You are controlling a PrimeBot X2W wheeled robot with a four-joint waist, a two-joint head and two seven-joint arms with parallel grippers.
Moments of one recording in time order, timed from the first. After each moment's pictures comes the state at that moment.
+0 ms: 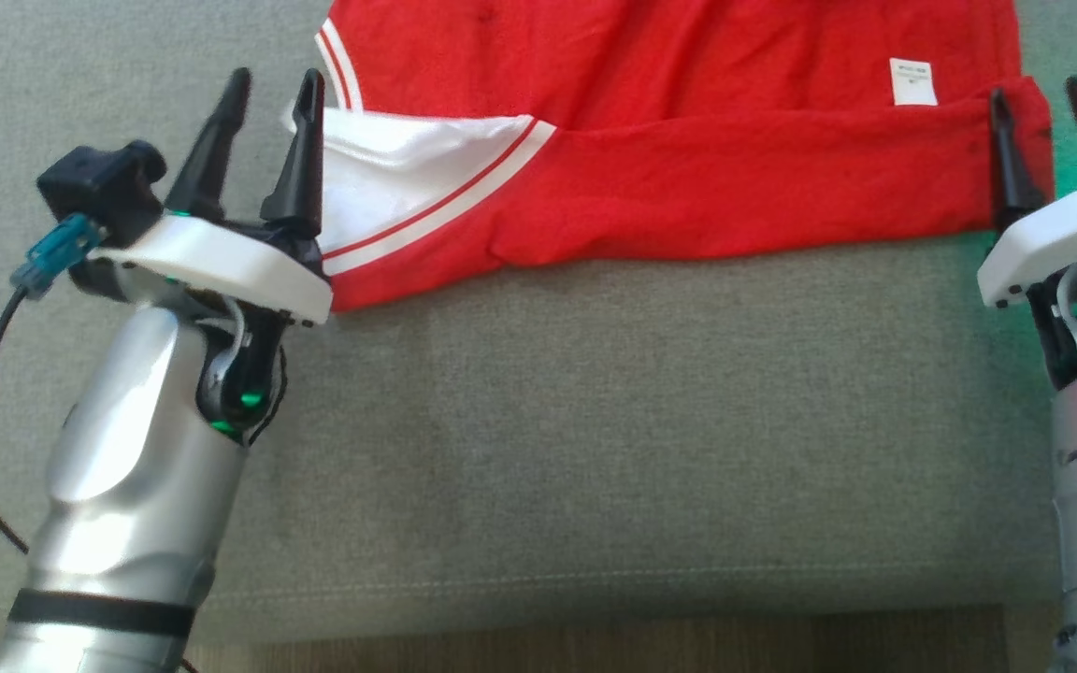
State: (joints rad) left arm -0.62 0.19 -0.36 0.46 -0.56 -0.10 -0.25; right arm -0.66 -0.16 -0.25 0.61 -0.11 0.13 -0.12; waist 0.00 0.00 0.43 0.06
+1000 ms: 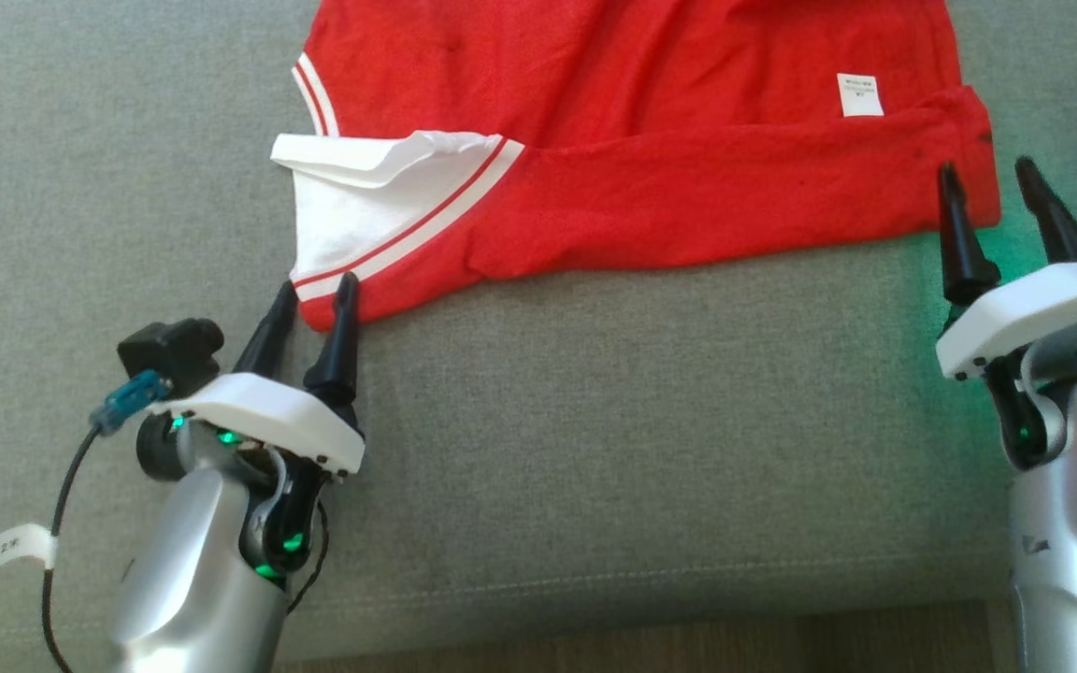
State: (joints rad) left arm -0.35 0.10 -0.28 0.44 -0.57 -0.06 -0.14; right arm -0.46 -0.06 -0.24 0.33 0.07 0.13 0.00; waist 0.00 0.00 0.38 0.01
